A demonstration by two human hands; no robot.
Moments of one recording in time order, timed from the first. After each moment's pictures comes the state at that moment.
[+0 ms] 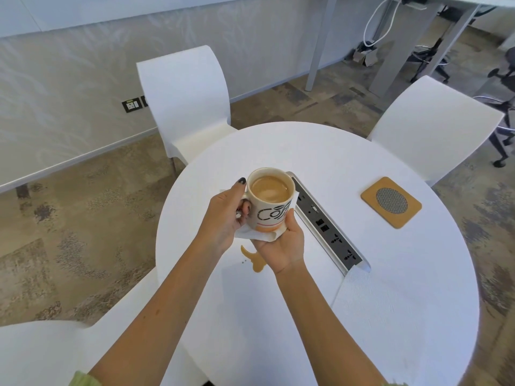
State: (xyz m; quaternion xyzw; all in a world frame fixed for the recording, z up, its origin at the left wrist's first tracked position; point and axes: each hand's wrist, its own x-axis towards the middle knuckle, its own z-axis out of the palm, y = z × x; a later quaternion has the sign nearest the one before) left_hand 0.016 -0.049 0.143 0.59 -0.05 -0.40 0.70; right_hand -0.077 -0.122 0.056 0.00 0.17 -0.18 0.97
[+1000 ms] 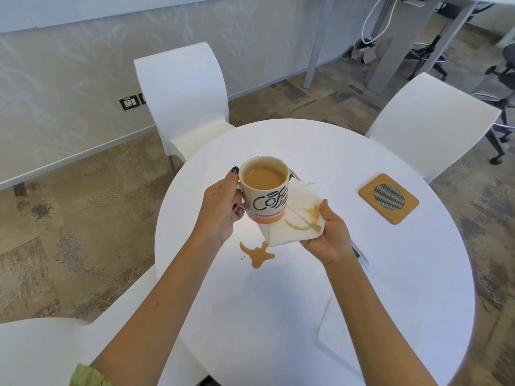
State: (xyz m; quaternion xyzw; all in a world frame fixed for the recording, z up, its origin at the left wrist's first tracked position) left_hand 0.019 -0.050 0.148 0.57 -0.03 -0.39 0.72; right_hand -0.139 -0.174 0.094 -0.12 0.25 -0.21 0.94
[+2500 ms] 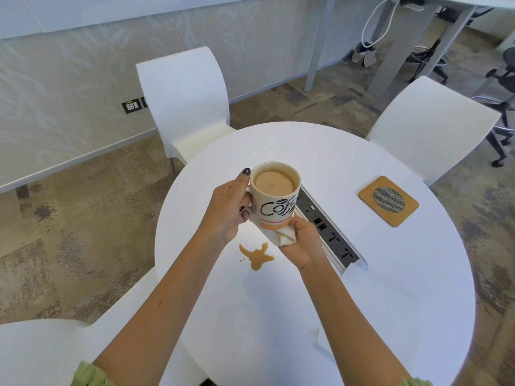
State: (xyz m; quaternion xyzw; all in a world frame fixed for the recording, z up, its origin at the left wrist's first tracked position) left_hand 0.011 -0.055 0.155 0.59 -0.09 -0.41 0.69; right_hand -0.110 -0.147 0.082 -0.17 0.34 -0.19 0.91
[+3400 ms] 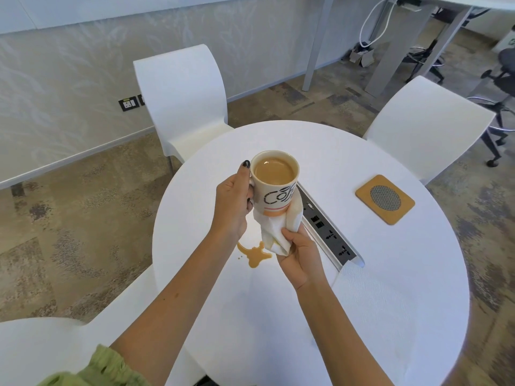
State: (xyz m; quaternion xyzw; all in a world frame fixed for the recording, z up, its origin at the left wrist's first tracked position) left_hand 0.000 -0.072 0.148 0.58 -0.05 -0.34 0.74; right_hand -0.133 -0.114 0.089 -0.18 0.27 -0.26 0.91
